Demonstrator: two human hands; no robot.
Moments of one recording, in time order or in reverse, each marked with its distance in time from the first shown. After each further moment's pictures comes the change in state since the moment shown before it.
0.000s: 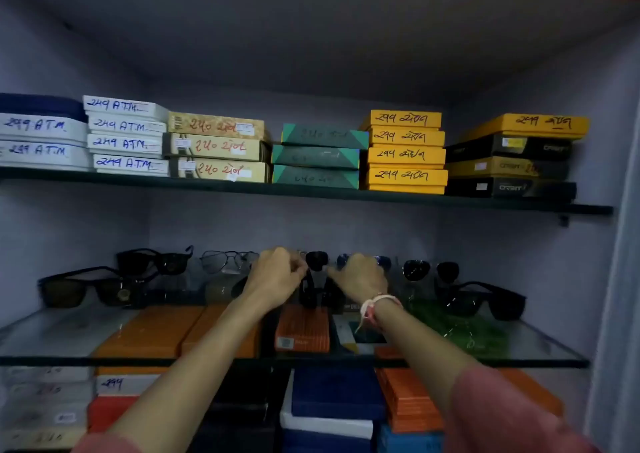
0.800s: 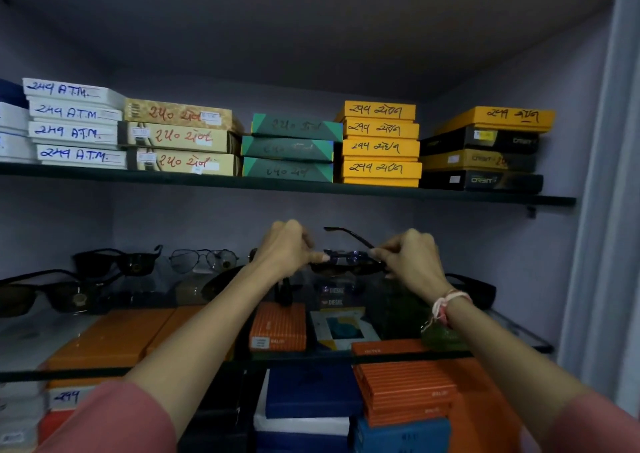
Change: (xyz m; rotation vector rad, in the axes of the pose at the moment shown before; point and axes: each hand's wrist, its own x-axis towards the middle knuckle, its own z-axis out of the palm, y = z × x) left_hand 0.030 0.046 0.003 -0.112 -0.137 0.055; right_hand 0.008 0.073 -0.085 0.013 0.219 -0.179
